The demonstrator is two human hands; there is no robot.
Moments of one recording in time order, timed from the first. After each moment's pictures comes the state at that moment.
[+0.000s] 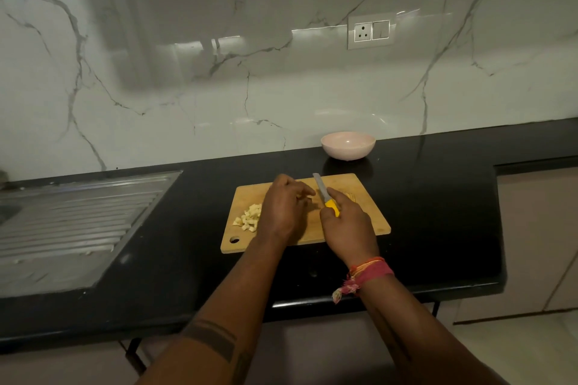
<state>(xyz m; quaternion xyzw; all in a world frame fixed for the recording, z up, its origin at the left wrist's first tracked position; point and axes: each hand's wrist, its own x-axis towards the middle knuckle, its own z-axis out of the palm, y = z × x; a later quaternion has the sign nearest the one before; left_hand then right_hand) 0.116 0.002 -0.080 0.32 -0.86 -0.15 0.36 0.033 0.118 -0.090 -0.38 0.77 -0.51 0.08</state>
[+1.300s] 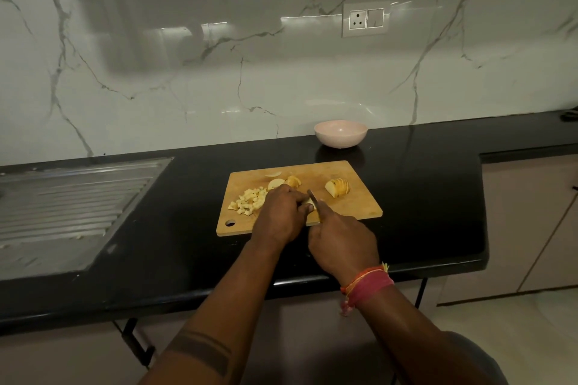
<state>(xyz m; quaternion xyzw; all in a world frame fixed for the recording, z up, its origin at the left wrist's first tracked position) 0.131 0.013 -0.107 0.31 -0.90 -0.15 0.28 0.073 0.152 -0.102 -0.44 0.85 -0.27 -0.05</state>
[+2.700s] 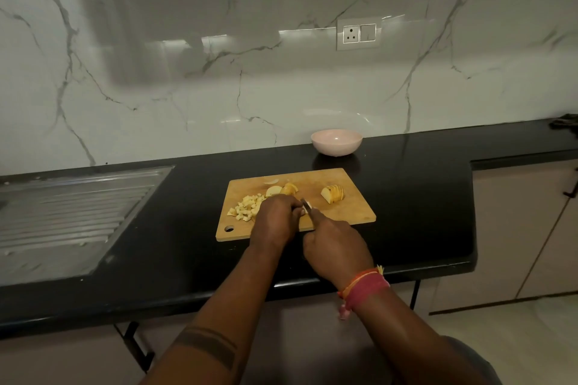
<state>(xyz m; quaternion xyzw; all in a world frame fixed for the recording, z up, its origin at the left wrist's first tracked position) 0.136 0.027 -0.096 0.33 -0.88 -0.15 0.30 0.078 0.162 -0.094 -0.48 0.82 -0.31 -0.01</state>
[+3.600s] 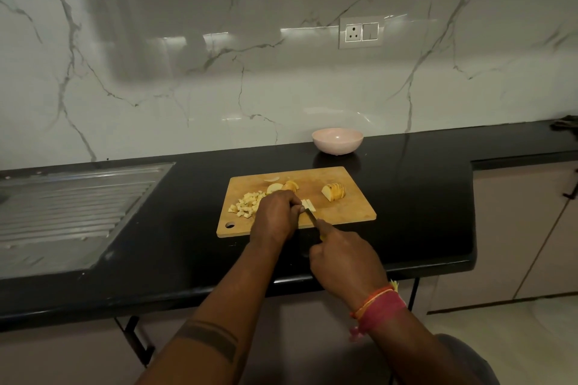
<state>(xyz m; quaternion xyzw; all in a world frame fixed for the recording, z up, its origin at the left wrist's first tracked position) 0.135 0.026 -0.097 0.38 -0.85 -0.20 0.30 0.086 0.188 -0.100 -0.49 0.82 -0.28 -0.02</state>
